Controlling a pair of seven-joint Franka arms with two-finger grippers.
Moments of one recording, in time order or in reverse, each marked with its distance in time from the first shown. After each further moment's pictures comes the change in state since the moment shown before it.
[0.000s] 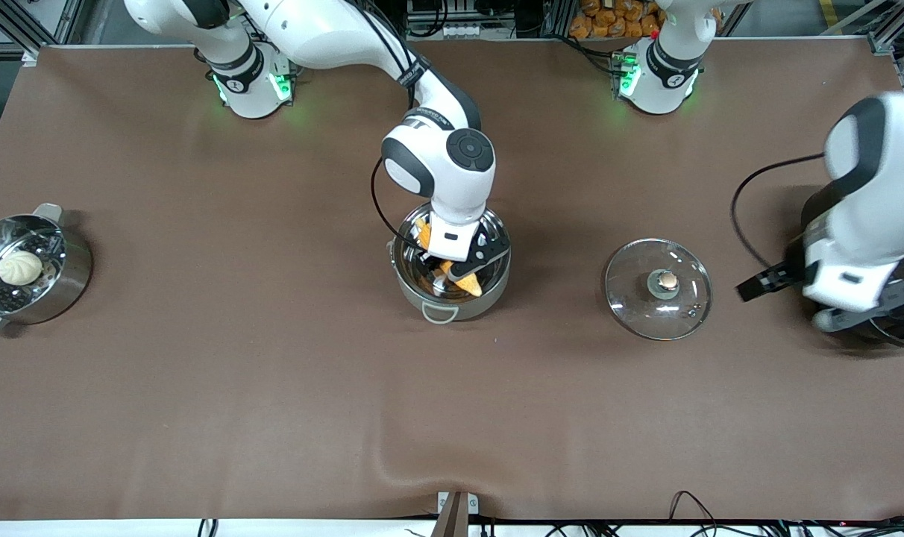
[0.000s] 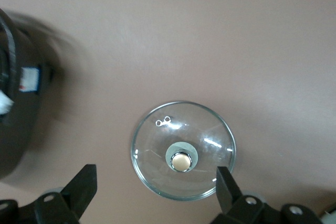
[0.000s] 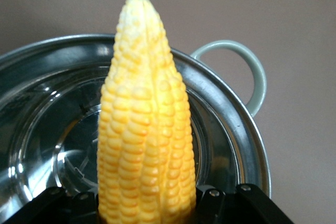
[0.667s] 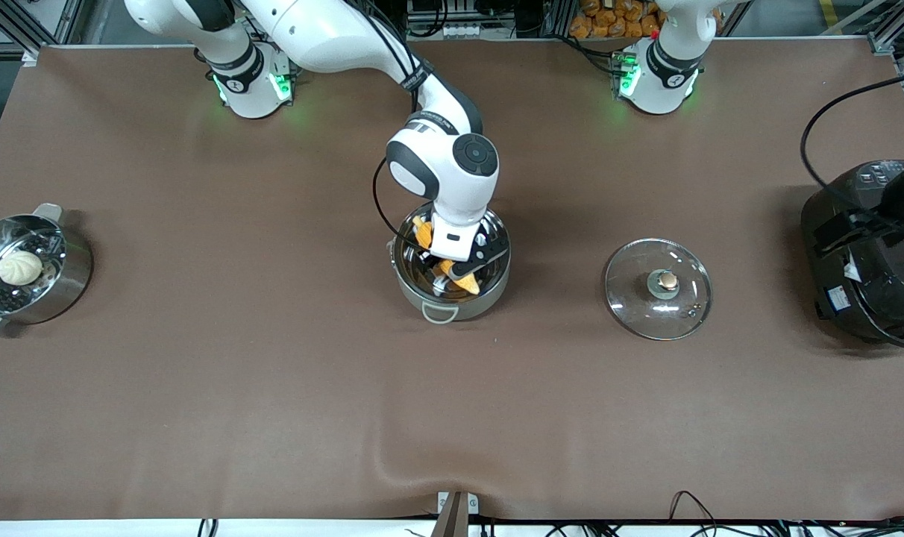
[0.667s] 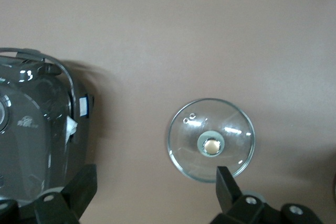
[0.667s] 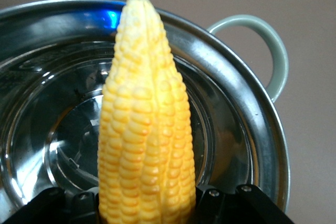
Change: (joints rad) left arm 0.078 -0.120 0.004 0.053 -0.014 -0.125 0.304; right arm 0.008 0.012 -0.001 -0.009 -0.003 -0.021 0.000
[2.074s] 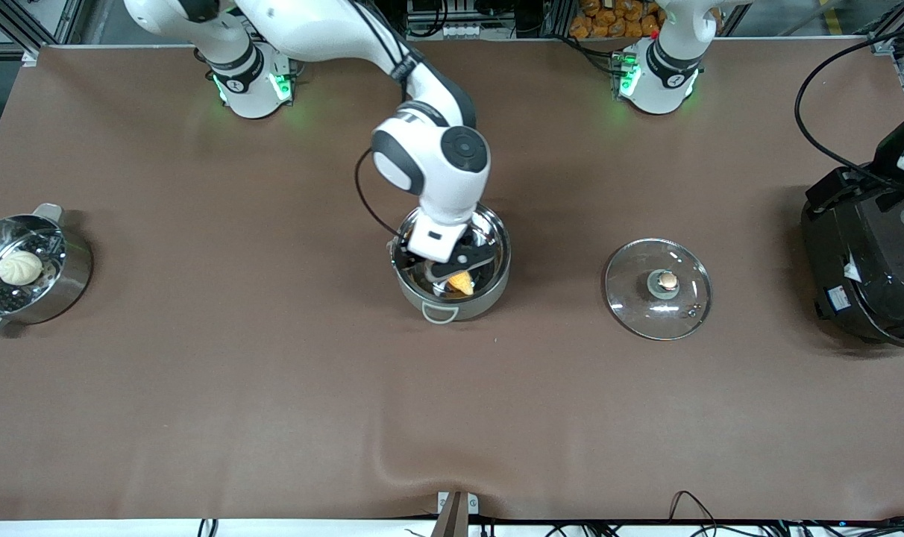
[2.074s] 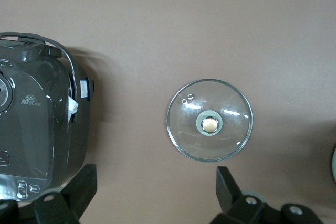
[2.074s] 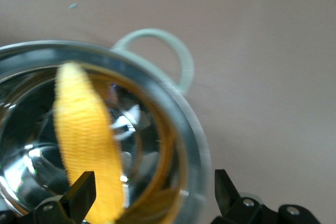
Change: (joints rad) left arm -0.122 -0.115 0.101 -0.108 -0.020 -0.015 0.006; right arm -0.060 -0.093 -0.022 0.032 0.022 -0.135 0.105
